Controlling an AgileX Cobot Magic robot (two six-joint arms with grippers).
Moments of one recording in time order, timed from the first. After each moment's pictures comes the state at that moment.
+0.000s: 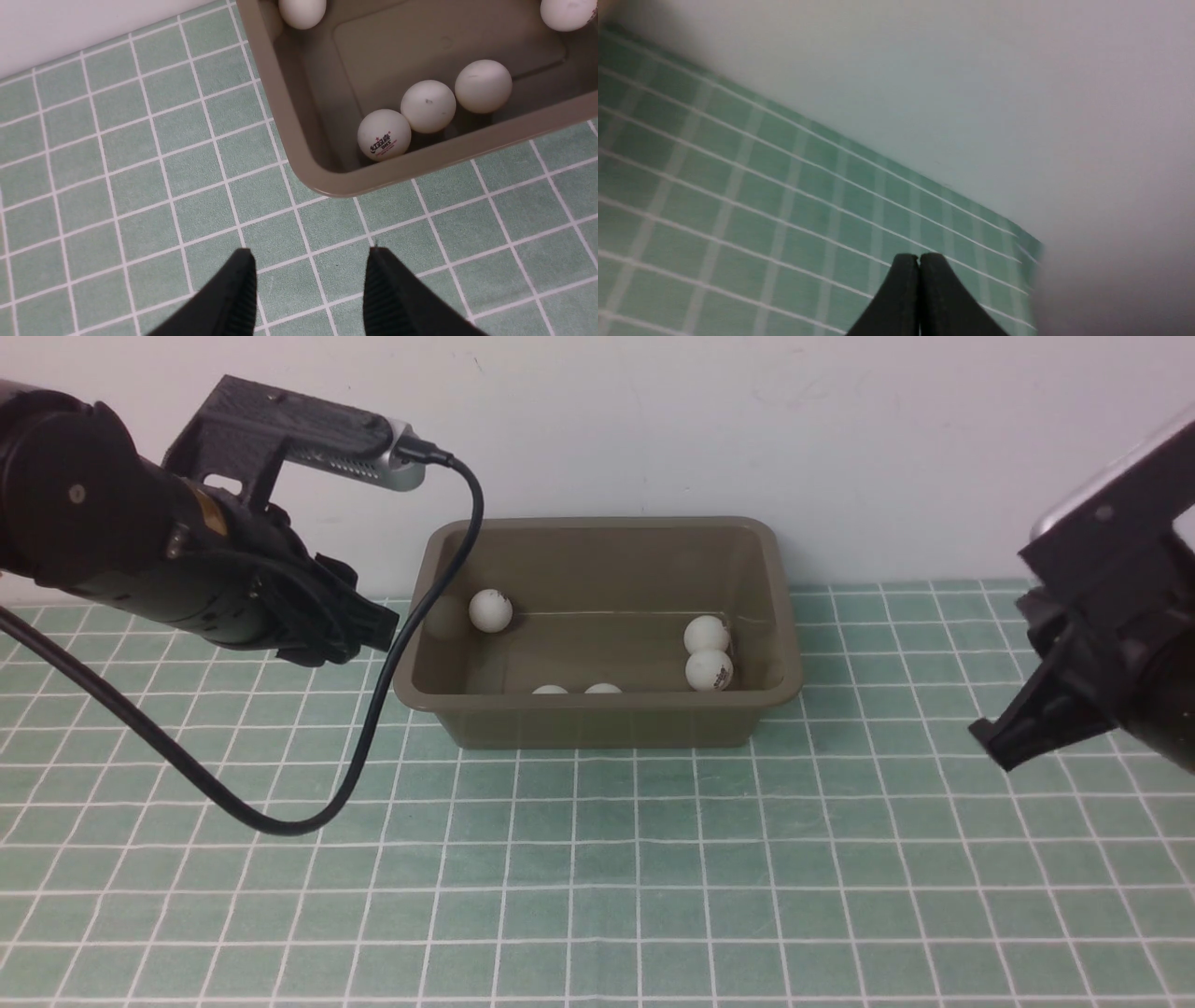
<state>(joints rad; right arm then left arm) 0.53 1.19 -0.75 1.80 -0.39 -2.26 -0.28 1.43 -1.18 0.05 0.70 0.00</state>
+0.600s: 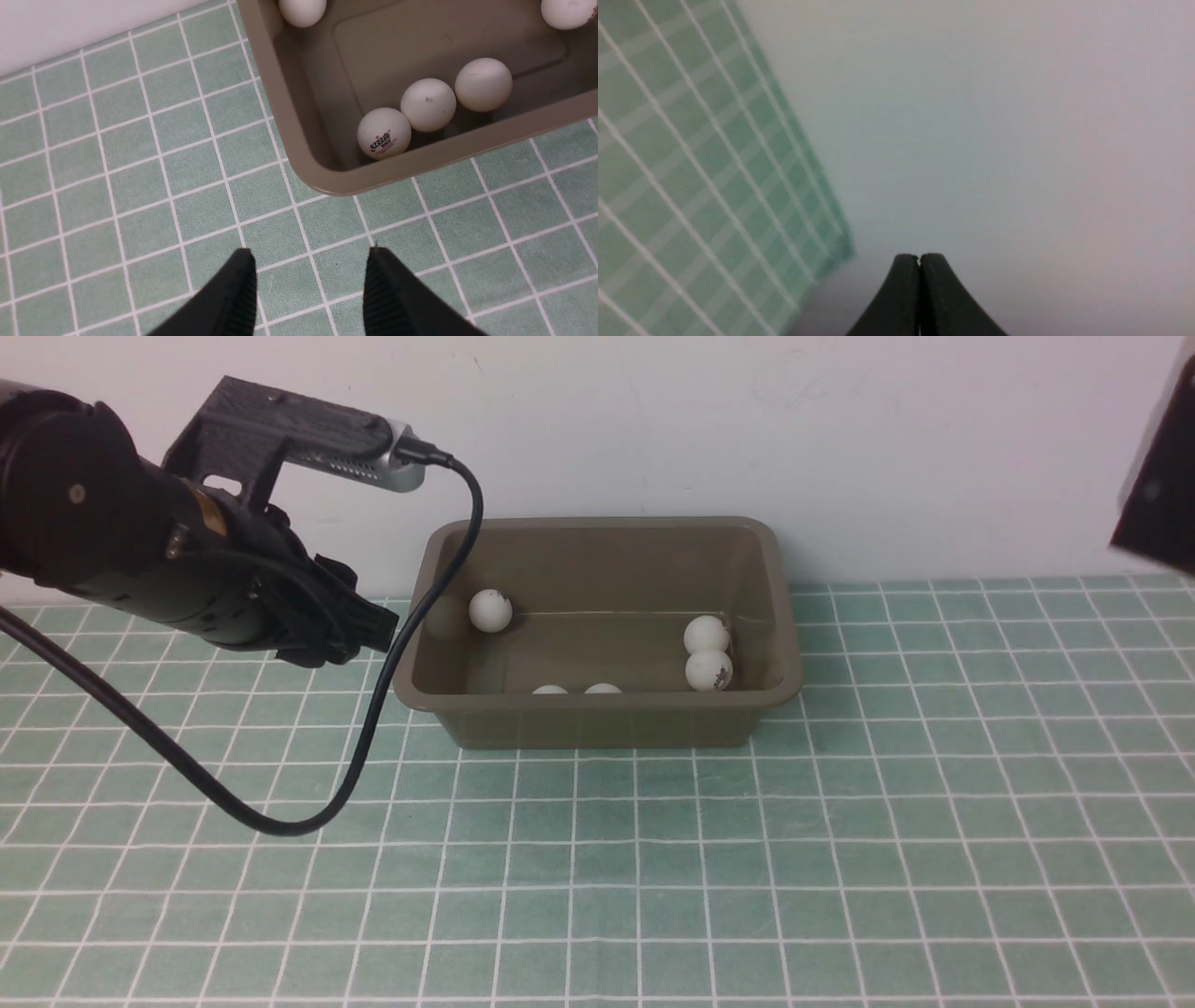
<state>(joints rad) 0.53 1.19 -0.80 1.34 -0.97 -2.77 -0.28 1.43 -1.18 0.05 0.70 0.00</state>
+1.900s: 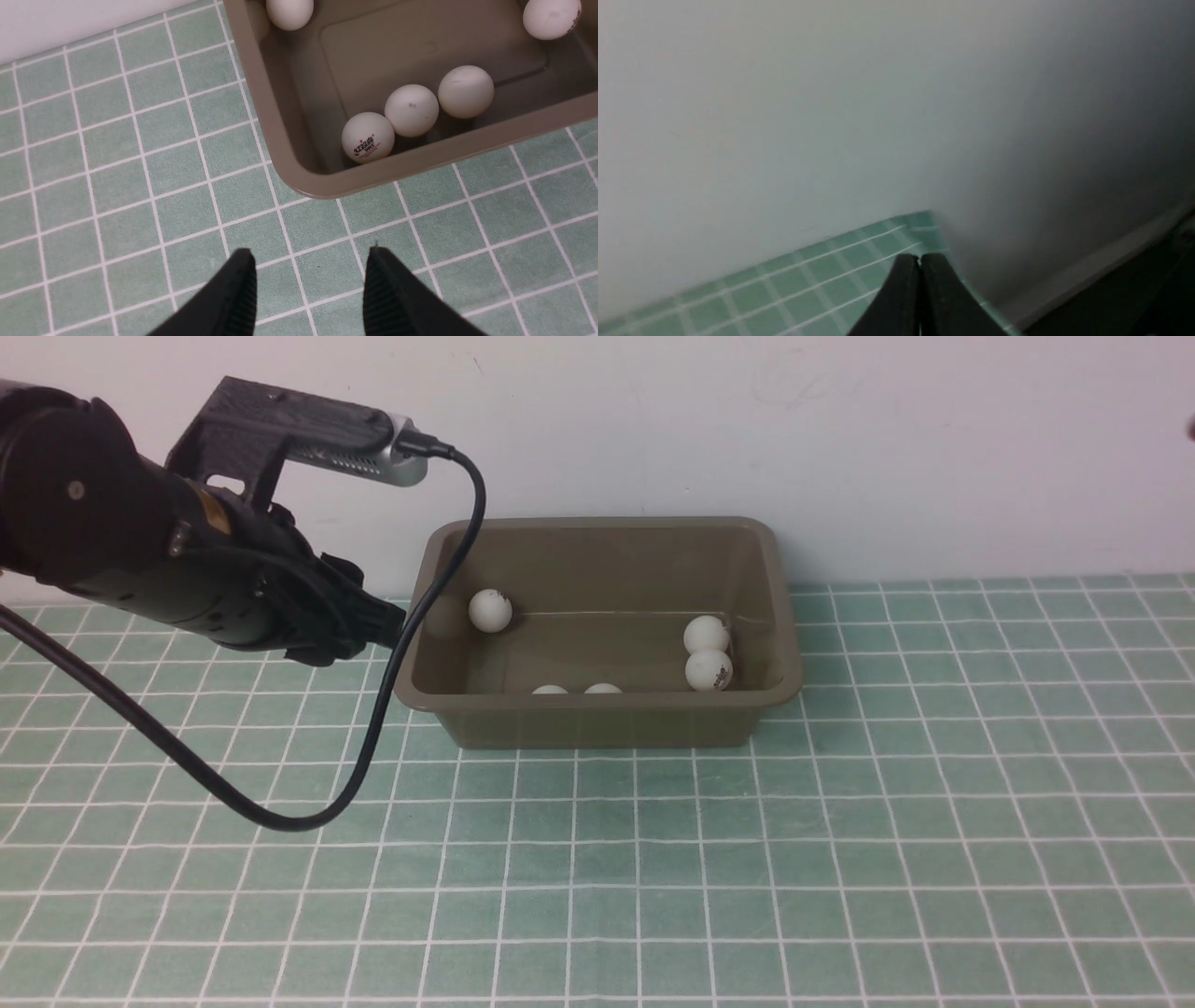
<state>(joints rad) 0.53 1.19 -0.97 1.81 -0.87 -1.27 -0.28 1.43 -1.18 0.01 0.70 -0.01</state>
